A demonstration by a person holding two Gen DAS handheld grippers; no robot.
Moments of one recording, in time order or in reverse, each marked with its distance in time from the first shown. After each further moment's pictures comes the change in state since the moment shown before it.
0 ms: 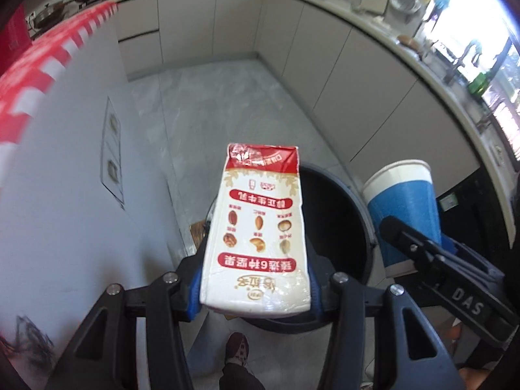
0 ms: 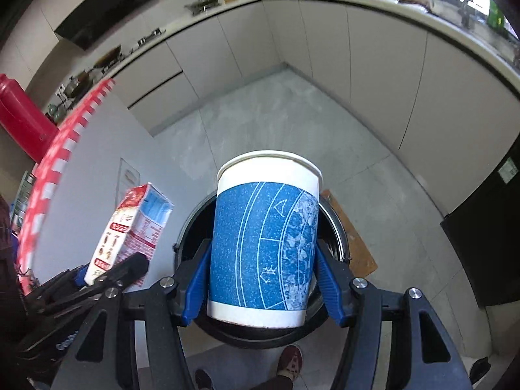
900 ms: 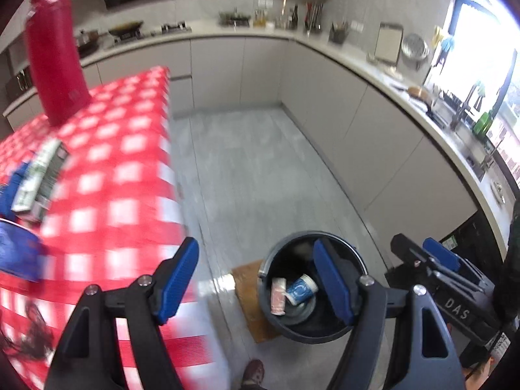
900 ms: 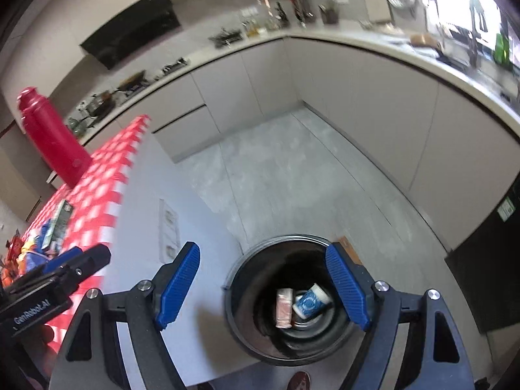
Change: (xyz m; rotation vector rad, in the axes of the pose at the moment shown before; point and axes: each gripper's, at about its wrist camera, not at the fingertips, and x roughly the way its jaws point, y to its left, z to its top) left arm -0.165 0.038 0.025 -0.035 -0.233 0.081; right arm -0.100 0.095 0.043 -0.059 -0.204 0.049
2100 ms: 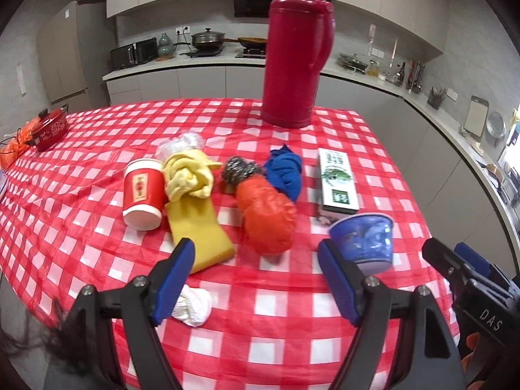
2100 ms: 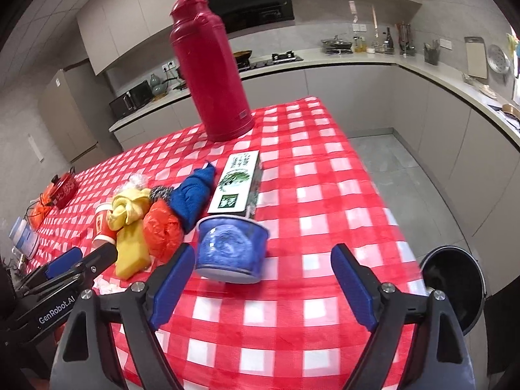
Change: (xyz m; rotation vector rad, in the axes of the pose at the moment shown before) left arm -0.096 0.316 -0.044 -0.264 -0.126 0.290; right arm -0.005 0.370 -0.074 -0.264 0.014 0.189
